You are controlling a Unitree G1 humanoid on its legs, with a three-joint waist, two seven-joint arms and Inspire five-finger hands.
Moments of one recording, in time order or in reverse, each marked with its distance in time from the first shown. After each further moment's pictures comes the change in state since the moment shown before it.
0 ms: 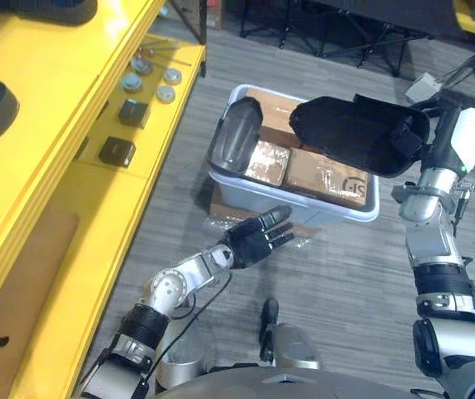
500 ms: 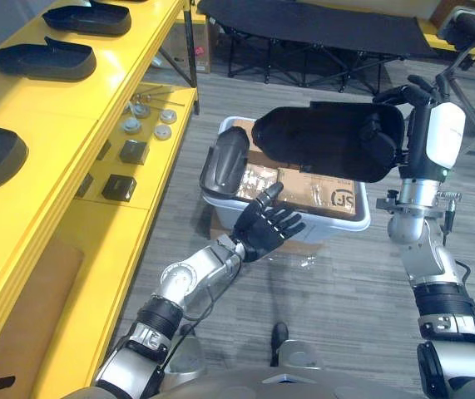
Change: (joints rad) left arm -0.030 -0.078 -0.012 0.105 -0.248 -0.049 0.136; right arm 0.123 0.013 0.066 -0.108 -0.113 -0.337 -0.081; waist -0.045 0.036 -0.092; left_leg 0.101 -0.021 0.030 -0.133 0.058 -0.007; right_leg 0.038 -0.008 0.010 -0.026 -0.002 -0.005
